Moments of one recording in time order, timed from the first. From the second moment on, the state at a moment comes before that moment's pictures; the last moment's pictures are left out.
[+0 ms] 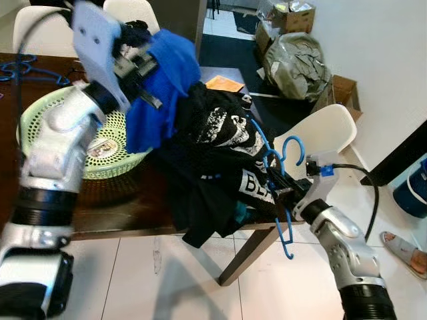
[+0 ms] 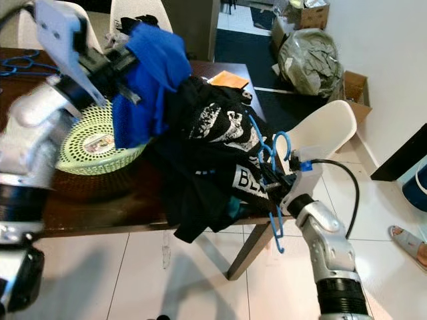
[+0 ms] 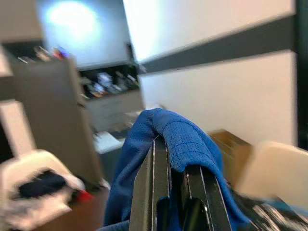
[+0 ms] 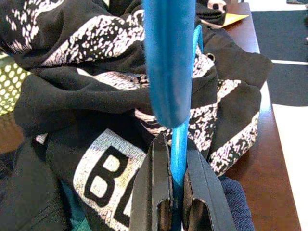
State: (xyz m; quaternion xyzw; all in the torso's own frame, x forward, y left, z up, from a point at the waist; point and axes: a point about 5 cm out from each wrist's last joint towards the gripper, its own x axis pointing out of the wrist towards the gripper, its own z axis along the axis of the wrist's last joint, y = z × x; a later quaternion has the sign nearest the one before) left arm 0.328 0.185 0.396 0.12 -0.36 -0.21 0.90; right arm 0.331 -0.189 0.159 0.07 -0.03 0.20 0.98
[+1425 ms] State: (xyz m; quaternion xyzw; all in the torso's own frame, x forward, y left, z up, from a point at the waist) left arm 0.276 0.191 0.145 0.42 0.21 -0.37 0.80; right arm 0.339 -0.181 0.143 0.10 -0.01 0.20 0.97
